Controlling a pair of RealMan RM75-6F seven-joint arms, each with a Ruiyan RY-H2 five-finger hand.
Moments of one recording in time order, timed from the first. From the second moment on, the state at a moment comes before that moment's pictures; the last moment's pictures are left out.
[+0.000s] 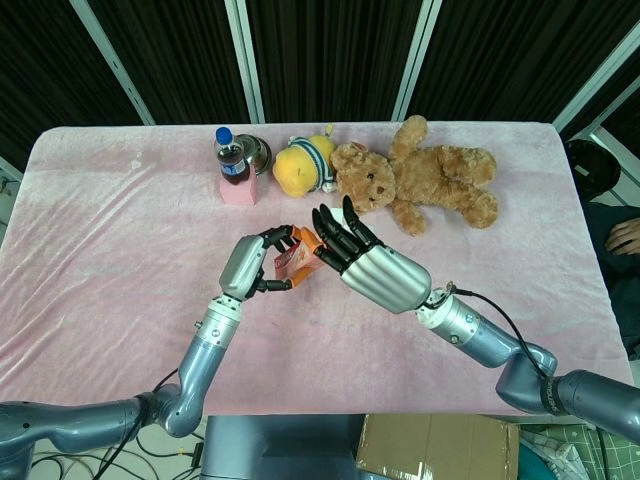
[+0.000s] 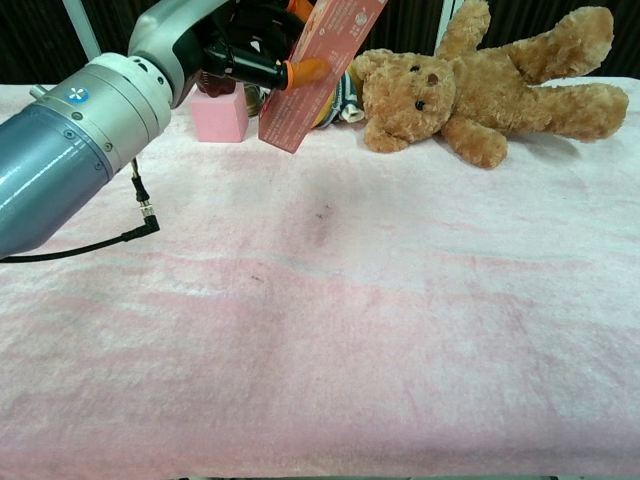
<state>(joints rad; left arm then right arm) -0.77 -1.80 -0.35 -1.47 1.27 1.20 -0.16 0.82 -1.29 0.26 -1.50 -1.88 1.30 -0.92</state>
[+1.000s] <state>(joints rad) -0.70 -1.76 -0.31 -1.42 1.38 1.30 -0.32 0.77 -1.31 0.32 -1.54 -1.70 1.30 -1.04</state>
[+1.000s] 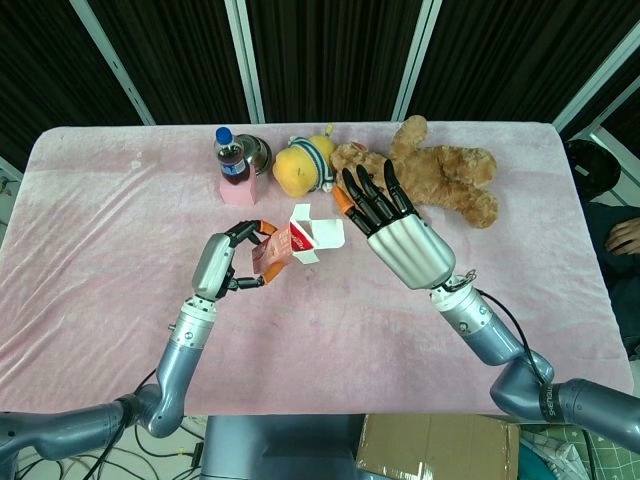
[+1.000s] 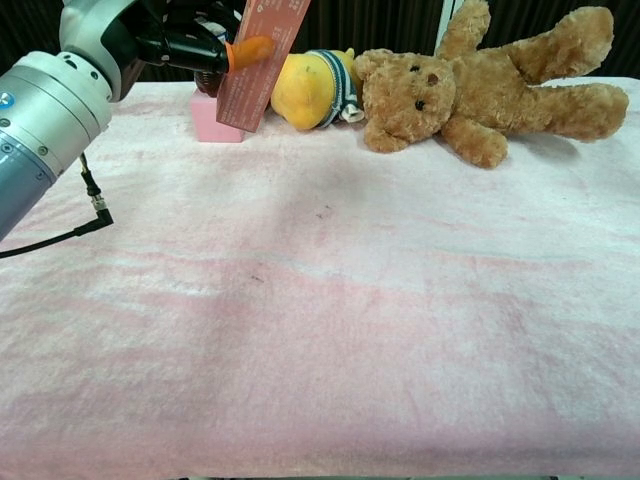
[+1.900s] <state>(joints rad) -0.69 -1.77 -0.31 -1.39 1.41 1.33 -0.33 0.77 -1.31 0.31 -1.55 -1.68 1.30 -1.04</state>
